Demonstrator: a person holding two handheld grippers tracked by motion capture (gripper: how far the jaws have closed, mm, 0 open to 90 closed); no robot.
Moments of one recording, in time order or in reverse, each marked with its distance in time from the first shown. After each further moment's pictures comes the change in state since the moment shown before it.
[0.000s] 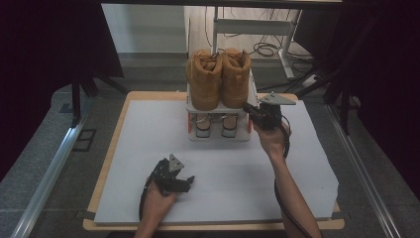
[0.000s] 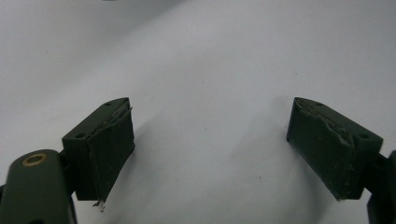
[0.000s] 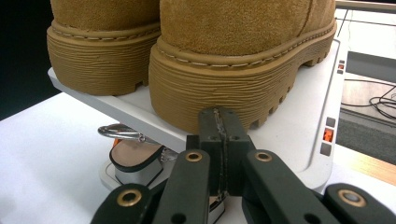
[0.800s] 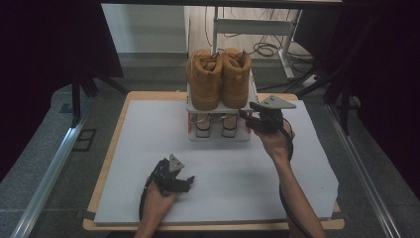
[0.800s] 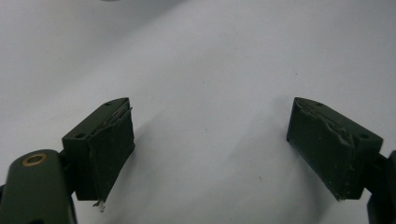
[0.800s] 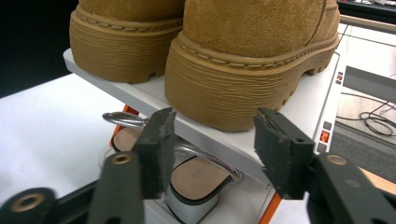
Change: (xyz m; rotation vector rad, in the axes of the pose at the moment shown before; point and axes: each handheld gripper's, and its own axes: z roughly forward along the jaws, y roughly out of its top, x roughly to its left) left arm 0.000 0.000 0.000 -0.001 0.003 0.001; right arm 0.007 0.000 -0.012 0.005 -0.001 -0.105
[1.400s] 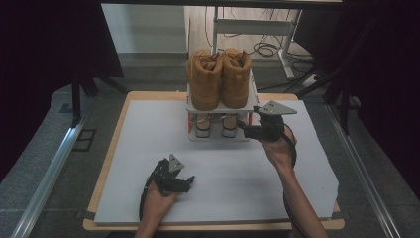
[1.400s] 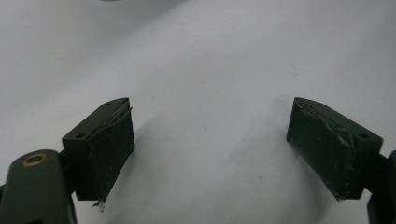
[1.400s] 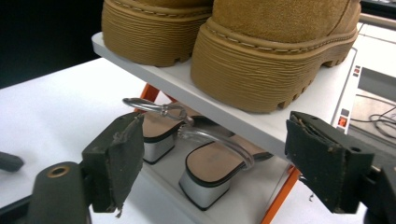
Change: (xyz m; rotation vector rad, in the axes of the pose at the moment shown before) left arm 0.000 0.000 0.000 -0.005 0.001 -0.002; right arm 0.010 -0.006 -0.014 0.021 0.043 -0.024
